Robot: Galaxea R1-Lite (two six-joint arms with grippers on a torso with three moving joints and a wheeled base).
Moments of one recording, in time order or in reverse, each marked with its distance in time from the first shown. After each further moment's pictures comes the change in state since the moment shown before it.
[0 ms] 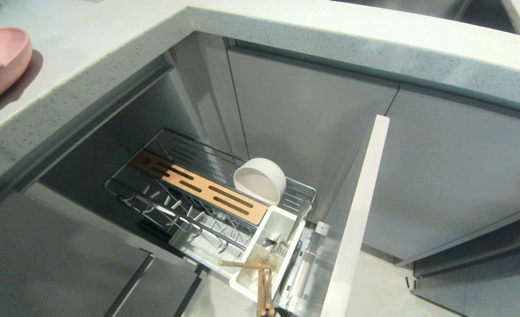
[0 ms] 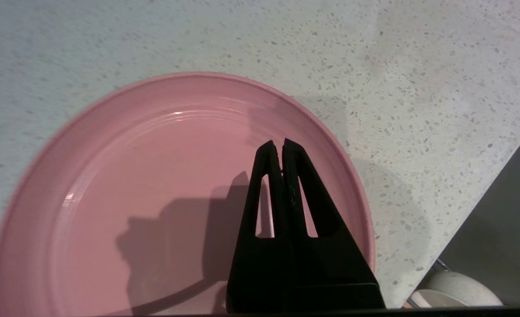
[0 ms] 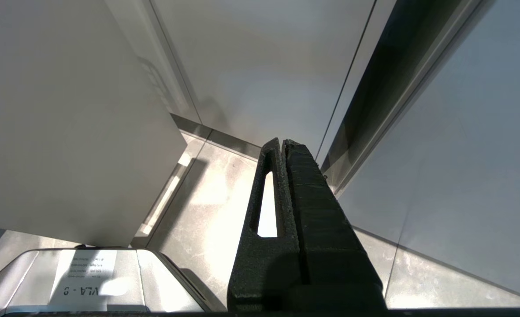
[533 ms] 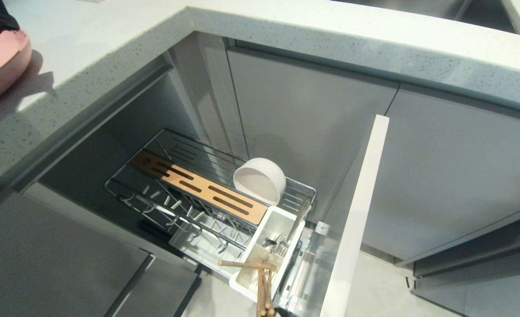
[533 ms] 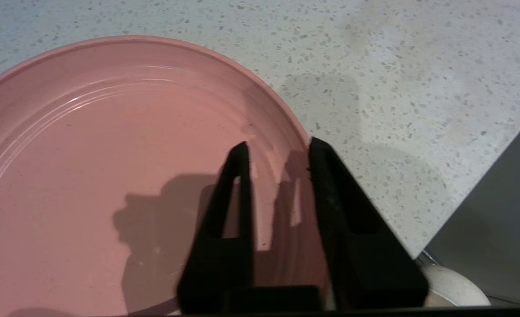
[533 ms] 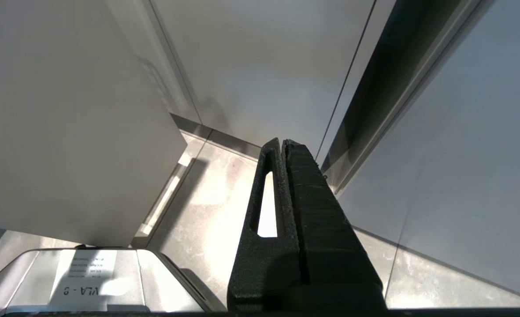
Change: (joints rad) left arm -0.080 0.064 0.001 0.010 0.096 -0.075; right arm 0.000 0.000 0.000 0.000 0.000 0.000
